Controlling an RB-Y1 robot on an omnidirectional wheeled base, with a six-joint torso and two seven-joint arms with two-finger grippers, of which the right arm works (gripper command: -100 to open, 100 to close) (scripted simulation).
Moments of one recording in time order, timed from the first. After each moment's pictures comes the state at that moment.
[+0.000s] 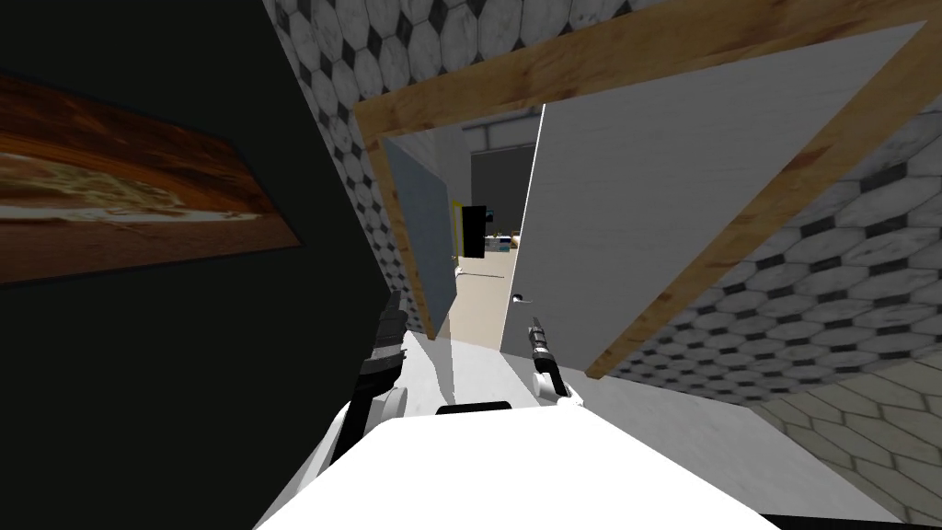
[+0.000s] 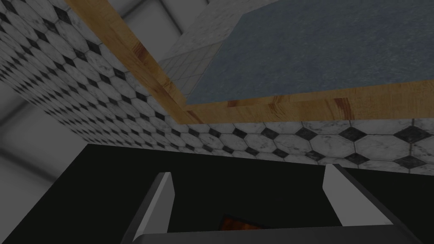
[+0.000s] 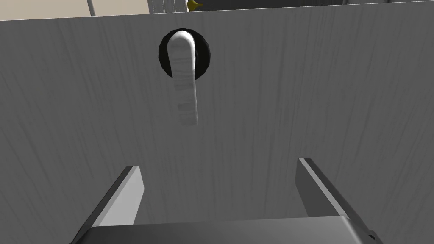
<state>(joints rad) -0.10 -0.13 -0.18 -0.71 -0.17 -0.79 0.02</state>
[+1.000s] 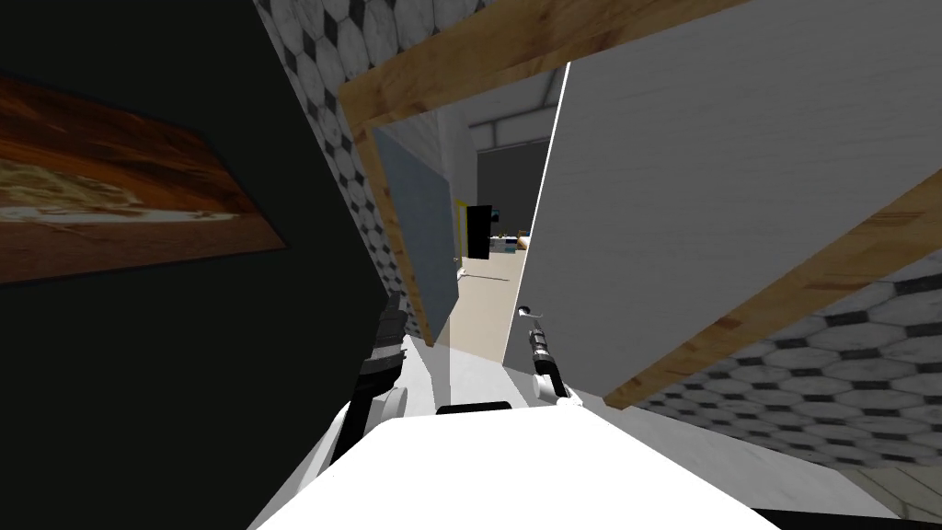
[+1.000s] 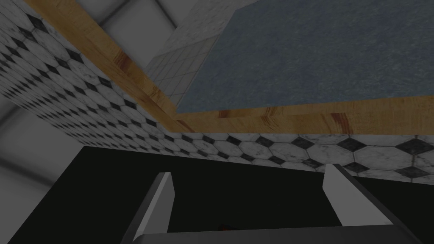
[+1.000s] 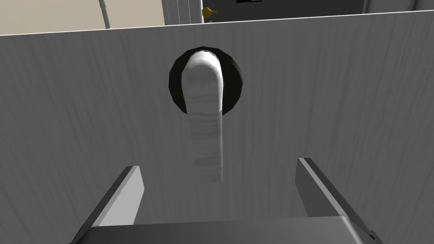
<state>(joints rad) -0.13 -0.14 -0.19 -0.62 -0.18 -0.80 0.02</state>
